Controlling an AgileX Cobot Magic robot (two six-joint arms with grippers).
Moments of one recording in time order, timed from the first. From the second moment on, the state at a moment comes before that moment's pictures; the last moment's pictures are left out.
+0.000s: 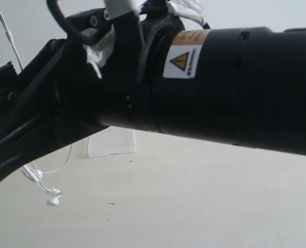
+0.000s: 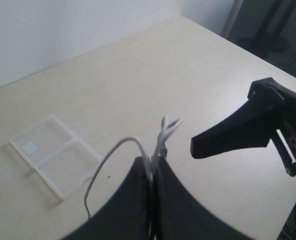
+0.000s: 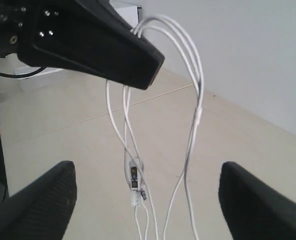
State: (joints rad) left arm -0.05 0.85 -1.06 -0.71 0.98 0.58; right arm 1.15 1.32 -0.96 0.40 -0.05 -0.30
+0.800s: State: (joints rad) left arm -0.05 0.85 -1.06 -0.71 0.94 0.56; right arm 1.15 1.41 -0.96 0.40 -0.16 -0.27
